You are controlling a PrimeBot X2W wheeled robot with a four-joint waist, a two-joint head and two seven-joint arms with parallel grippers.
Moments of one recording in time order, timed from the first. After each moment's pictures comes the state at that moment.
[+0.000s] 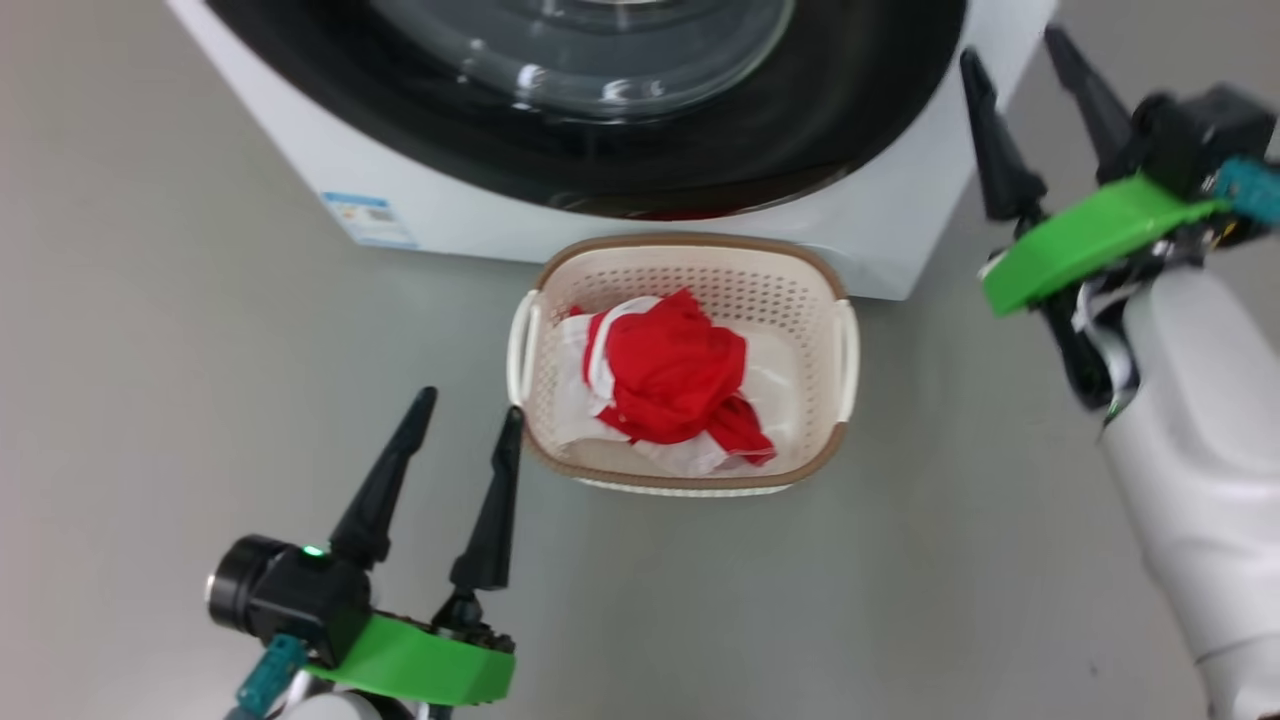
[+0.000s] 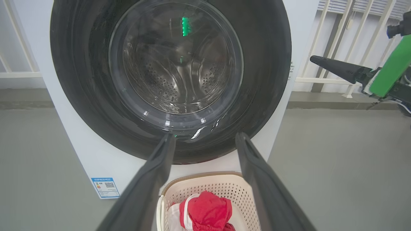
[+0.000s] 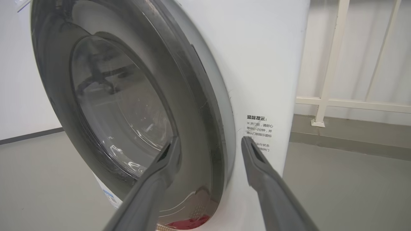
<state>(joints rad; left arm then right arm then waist) -0.21 0.04 -0.21 0.07 -0.20 -0.07 -0.25 -0.86 -0.20 0.23 0.71 0.43 0.13 -0.26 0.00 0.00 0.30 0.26</state>
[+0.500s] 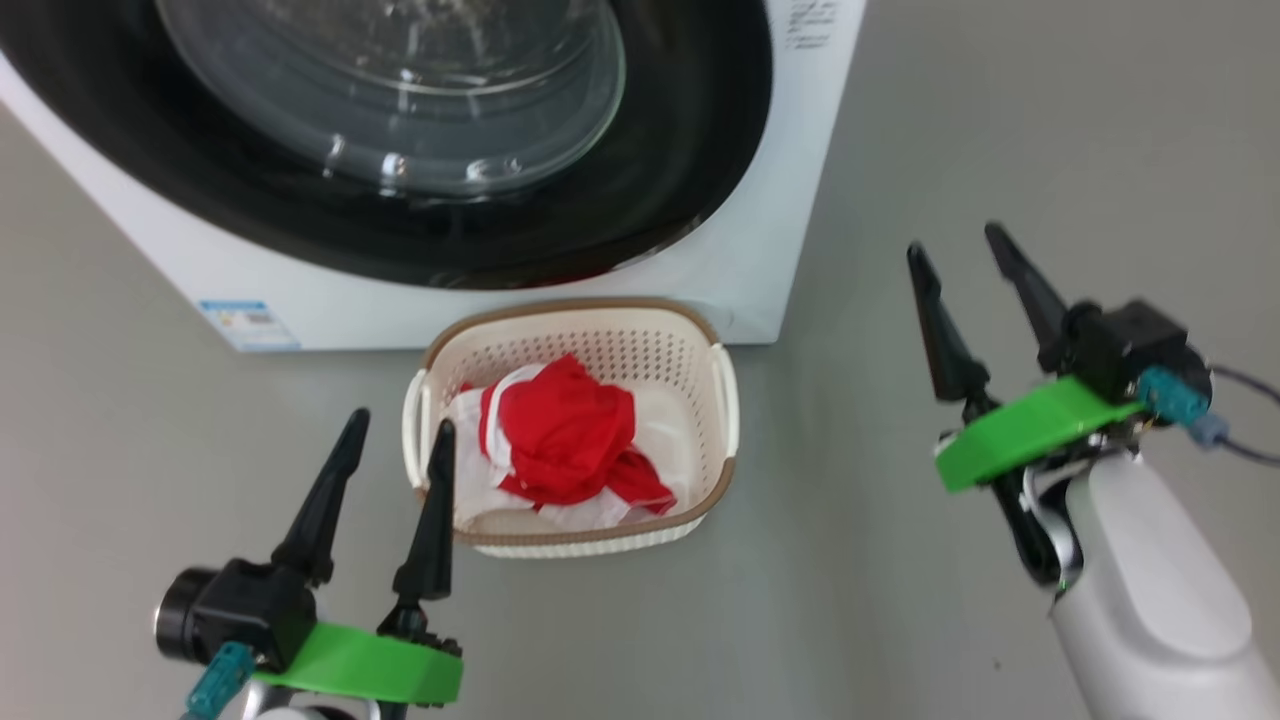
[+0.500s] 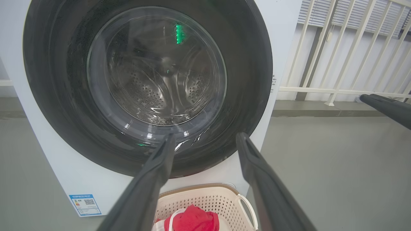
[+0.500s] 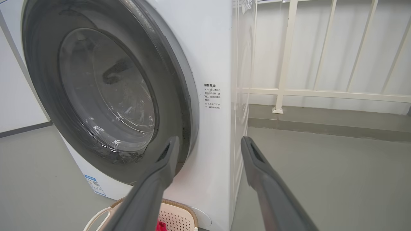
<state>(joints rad) -0.18 0.04 -0.10 0.11 -0.20 -0.09 -0.25 -0.50 -0.08 0.10 0.48 0.28 0.13 -0.26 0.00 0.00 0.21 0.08</state>
